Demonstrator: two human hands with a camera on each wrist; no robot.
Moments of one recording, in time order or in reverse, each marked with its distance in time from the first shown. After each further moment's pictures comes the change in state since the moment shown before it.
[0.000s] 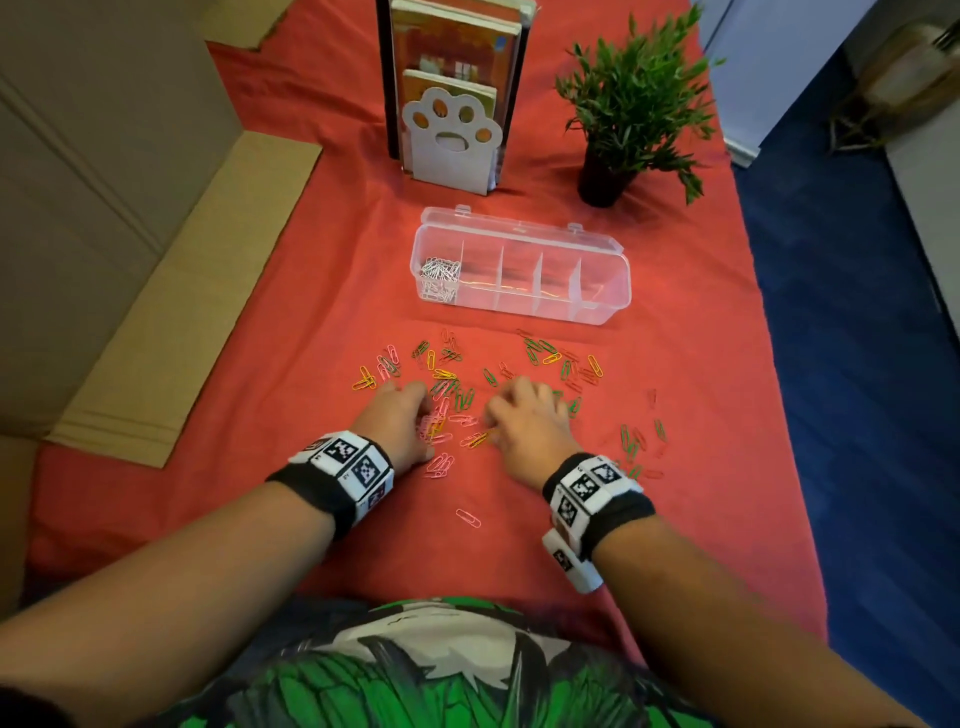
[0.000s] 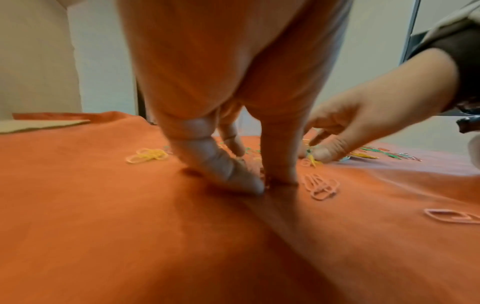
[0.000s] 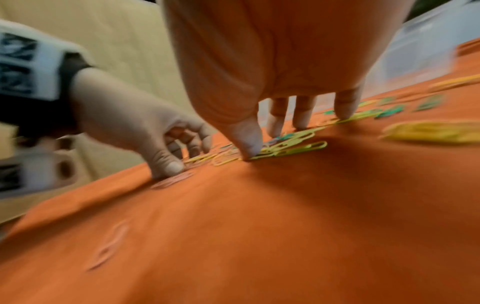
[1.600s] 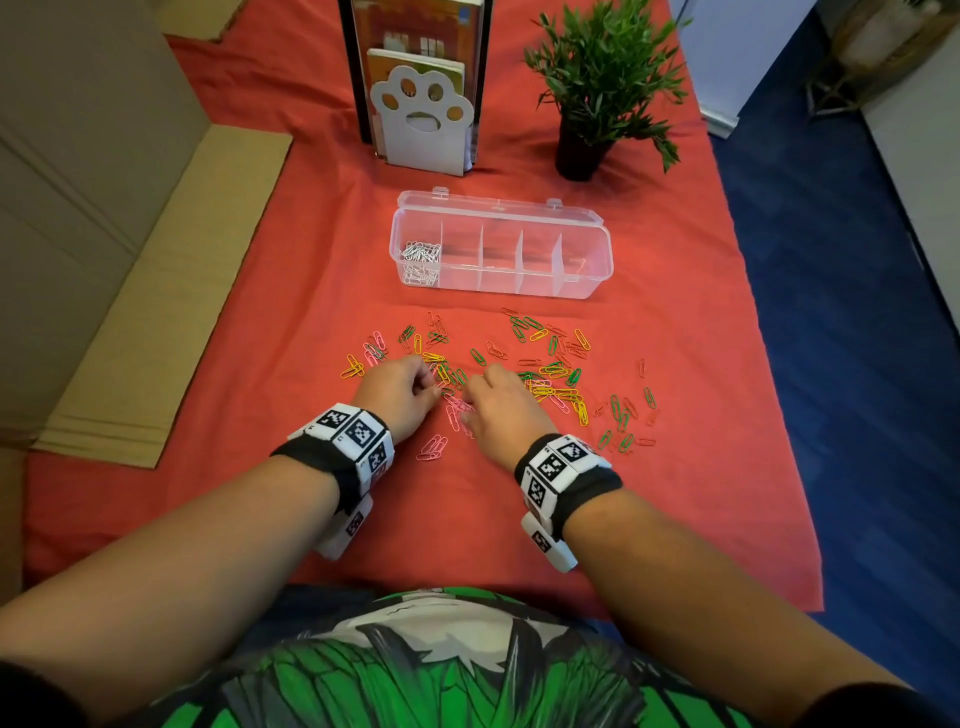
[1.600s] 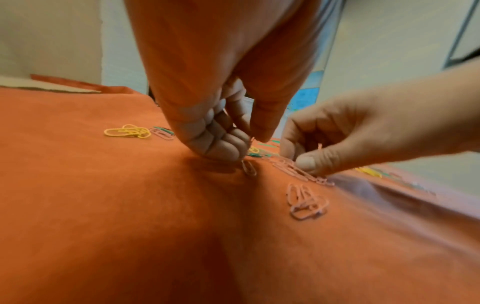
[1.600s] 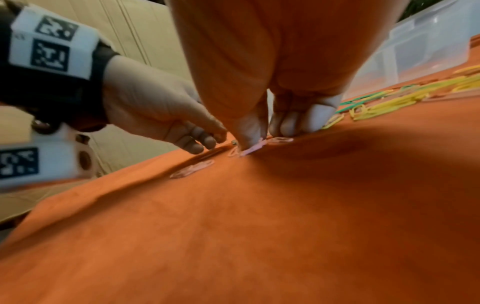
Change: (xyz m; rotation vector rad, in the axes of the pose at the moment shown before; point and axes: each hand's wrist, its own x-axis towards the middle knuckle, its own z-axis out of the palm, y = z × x) left_hand 0.019 0.002 0.011 -0.141 0.187 0.138; right_hand 0.008 -0.012 0.018 0.141 0.069 -0.049
